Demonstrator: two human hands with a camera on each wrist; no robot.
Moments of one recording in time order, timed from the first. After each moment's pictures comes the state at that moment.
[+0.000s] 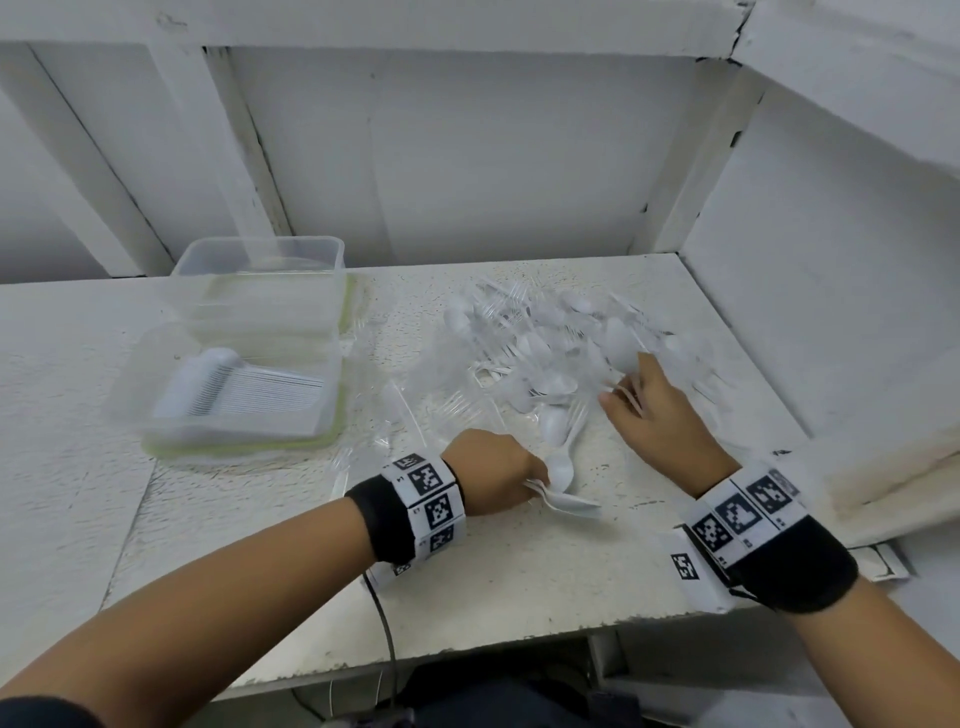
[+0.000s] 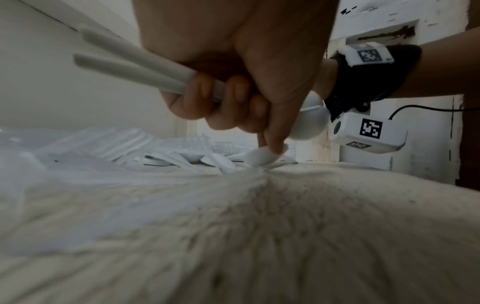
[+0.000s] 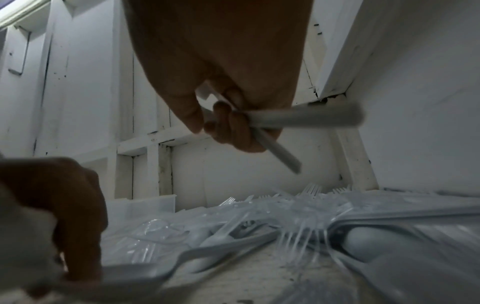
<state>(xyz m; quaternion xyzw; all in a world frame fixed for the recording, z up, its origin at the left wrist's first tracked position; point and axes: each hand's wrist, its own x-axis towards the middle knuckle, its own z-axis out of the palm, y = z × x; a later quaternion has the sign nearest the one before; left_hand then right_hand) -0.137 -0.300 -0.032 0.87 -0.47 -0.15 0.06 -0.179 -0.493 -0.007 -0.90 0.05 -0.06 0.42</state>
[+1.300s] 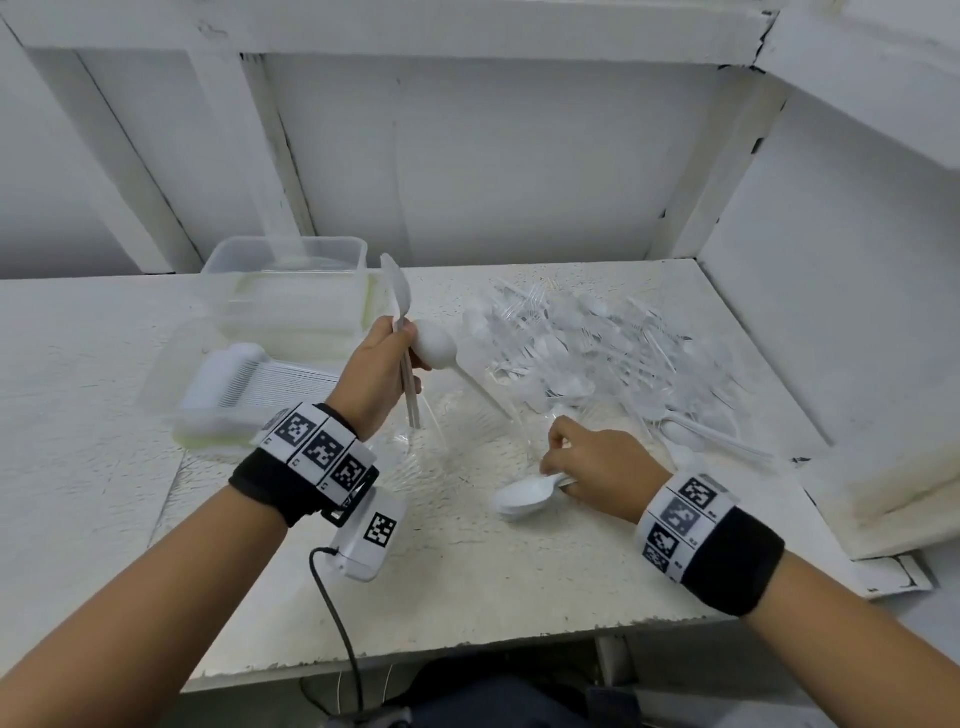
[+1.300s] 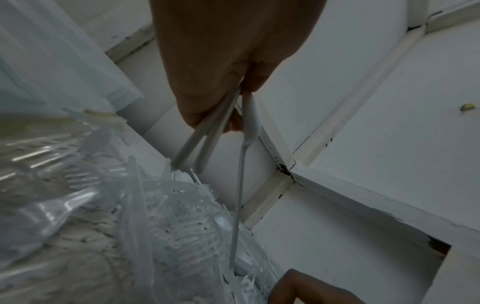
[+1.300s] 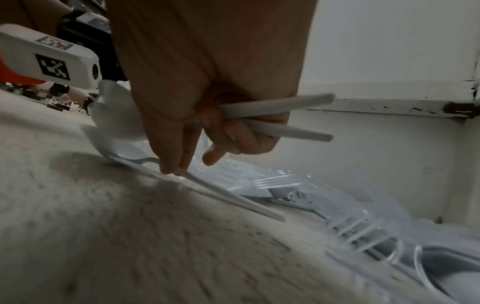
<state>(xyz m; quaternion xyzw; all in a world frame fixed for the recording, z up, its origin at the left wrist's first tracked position) -0.089 -0.221 0.012 0.68 0.01 -0.11 0.72 -0.176 -0.448 -0.033 -0.97 -0.19 0.12 0.03</state>
